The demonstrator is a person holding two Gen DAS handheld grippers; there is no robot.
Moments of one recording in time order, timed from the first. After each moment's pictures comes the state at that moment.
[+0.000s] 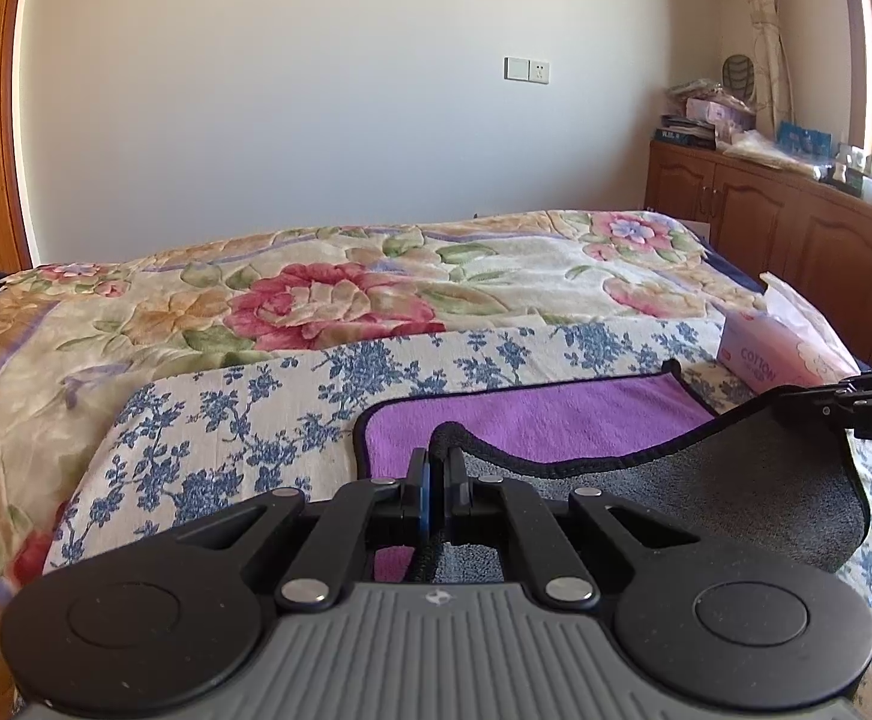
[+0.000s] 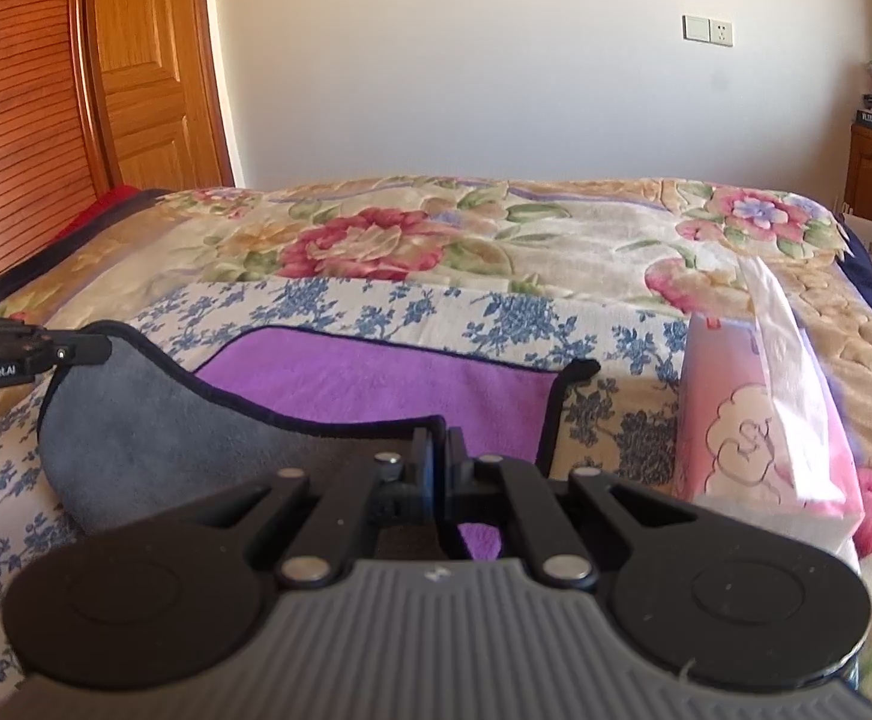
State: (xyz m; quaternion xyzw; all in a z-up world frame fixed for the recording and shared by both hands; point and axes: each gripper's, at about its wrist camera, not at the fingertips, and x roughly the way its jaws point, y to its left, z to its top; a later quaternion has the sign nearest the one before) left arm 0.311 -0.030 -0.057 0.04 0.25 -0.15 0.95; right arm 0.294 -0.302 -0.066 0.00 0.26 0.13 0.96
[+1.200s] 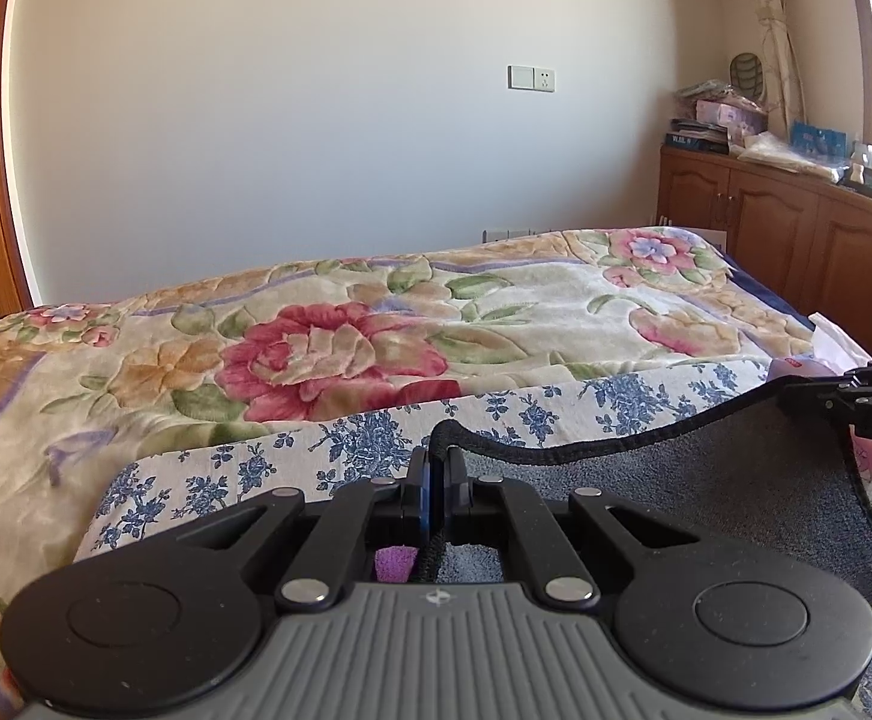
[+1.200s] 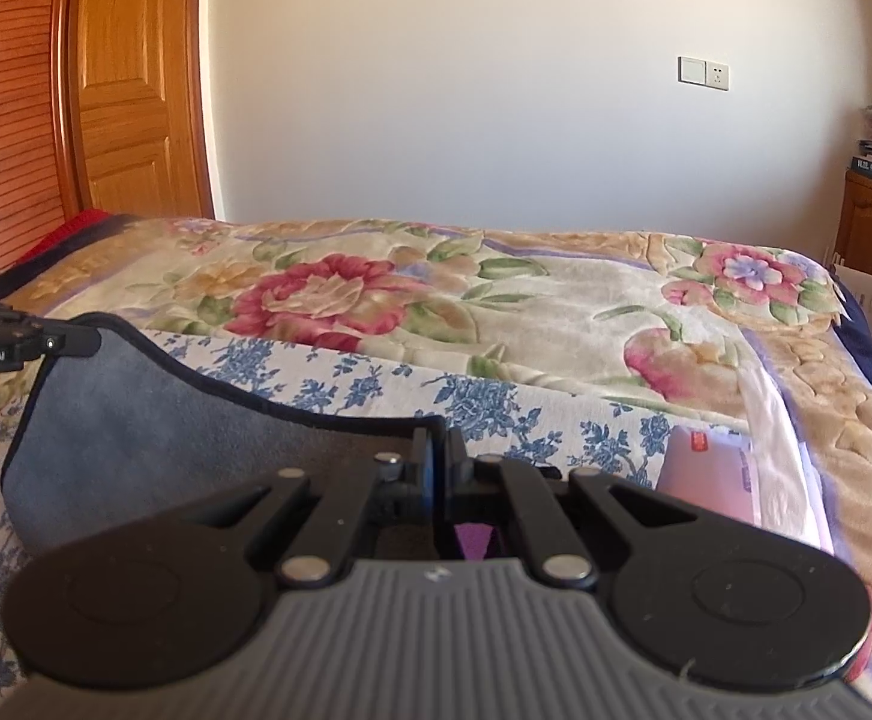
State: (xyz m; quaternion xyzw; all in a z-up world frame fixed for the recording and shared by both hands) left arm 0.376 -0.053 -0.044 0.06 0.24 -0.14 0.96; right arm 0.351 -0.316 -0.061 -0.03 0.23 0.12 0.96
